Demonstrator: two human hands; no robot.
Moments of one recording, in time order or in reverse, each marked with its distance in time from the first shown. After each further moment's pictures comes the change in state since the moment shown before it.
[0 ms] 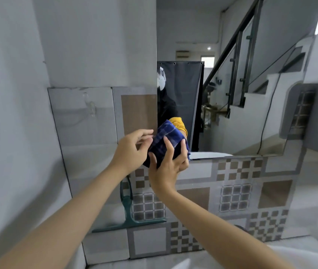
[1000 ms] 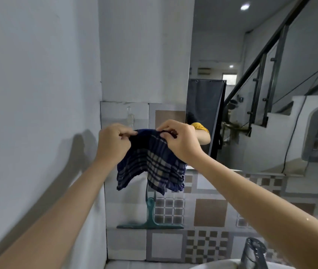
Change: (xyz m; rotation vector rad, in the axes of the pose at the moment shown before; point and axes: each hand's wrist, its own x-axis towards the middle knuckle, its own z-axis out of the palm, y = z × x) left_hand -0.021 0.022 -0.113 0.258 0.388 -0.052; right_hand 0.054 -0.125 -0.069 0.126 -0.470 -0.480
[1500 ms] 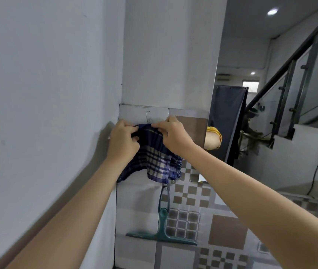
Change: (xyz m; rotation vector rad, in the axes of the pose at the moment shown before) left_hand 0.026 -0.043 0.008 0.174 0.047 -0.053; right_hand 0.066 0.010 0.064 -0.193 -0.225 -0.124
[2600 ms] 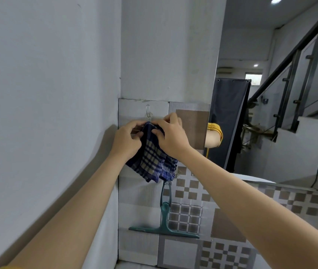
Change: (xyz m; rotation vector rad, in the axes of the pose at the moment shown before) left_hand -0.002 -0.013 0.012 -0.276 -0.137 -0.008; right_hand -0.011 0.003 0.026 -0.049 0.112 0.037
